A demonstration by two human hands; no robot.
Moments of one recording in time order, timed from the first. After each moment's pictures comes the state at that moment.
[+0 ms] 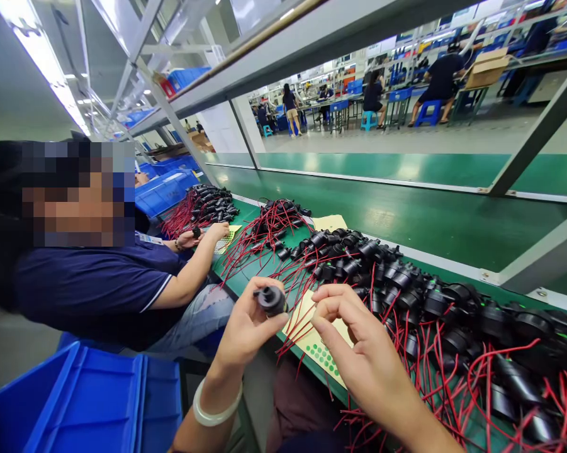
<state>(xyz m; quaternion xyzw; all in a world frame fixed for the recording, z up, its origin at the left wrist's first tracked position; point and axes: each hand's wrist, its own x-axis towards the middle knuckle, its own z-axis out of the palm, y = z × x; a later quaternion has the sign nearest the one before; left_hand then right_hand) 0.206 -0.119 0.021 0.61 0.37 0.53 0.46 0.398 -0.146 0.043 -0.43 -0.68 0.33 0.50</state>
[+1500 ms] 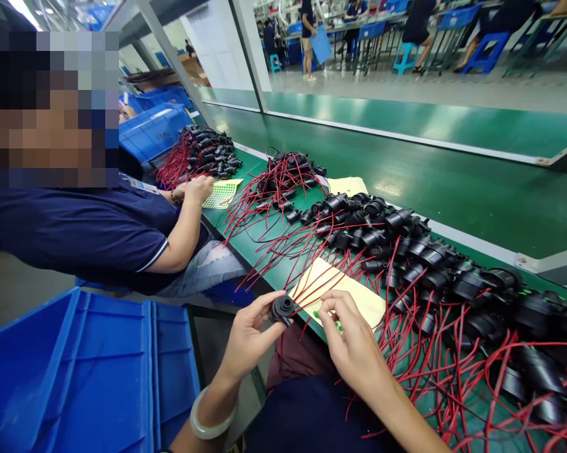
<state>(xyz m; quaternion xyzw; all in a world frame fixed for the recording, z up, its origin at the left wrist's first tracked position) 0.180 -0.171 -0.046 0.56 0.54 0.47 0.43 0.376 -0.153 -0.053 -0.49 -0.76 0.26 0.33</state>
